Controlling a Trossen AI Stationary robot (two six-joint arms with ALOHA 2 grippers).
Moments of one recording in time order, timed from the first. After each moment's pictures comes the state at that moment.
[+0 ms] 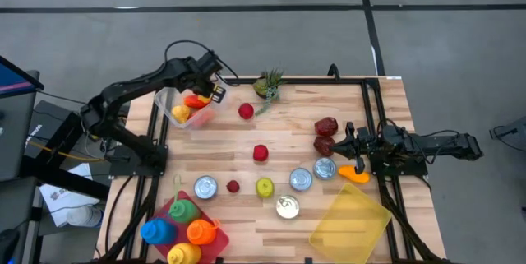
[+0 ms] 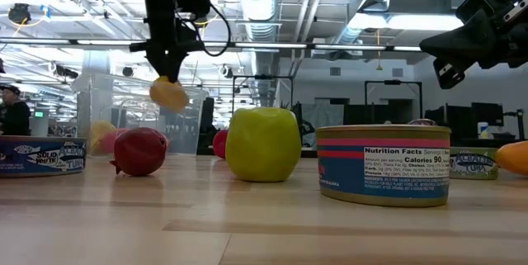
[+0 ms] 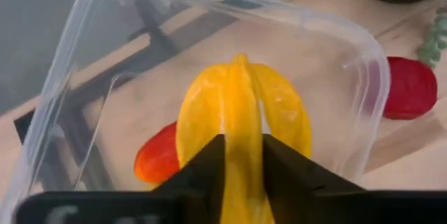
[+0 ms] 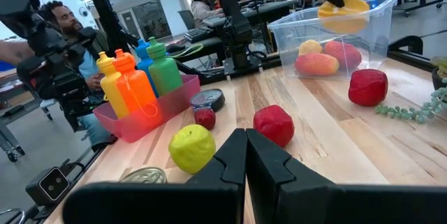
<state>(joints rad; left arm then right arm) 0.64 1.47 1.26 -1.00 -0.33 -0.37 0.03 0.07 0.01 0.01 0.00 0.26</state>
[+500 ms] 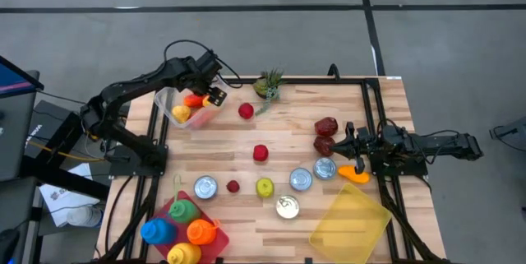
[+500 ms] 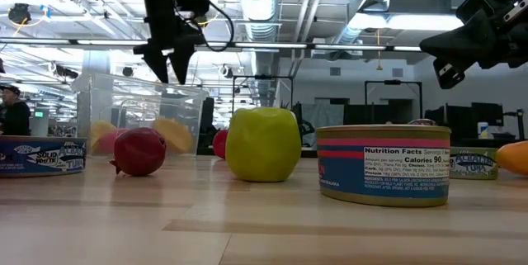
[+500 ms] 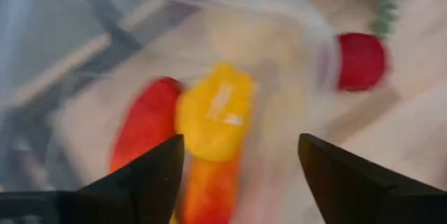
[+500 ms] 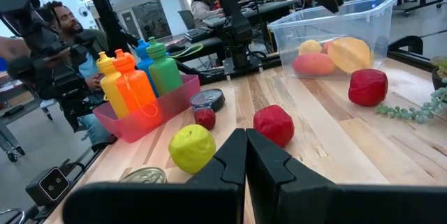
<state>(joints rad) 0.64 1.46 1.26 -1.01 -0.21 -0.29 0.03 0.07 0.01 0.01 0.00 0.26</state>
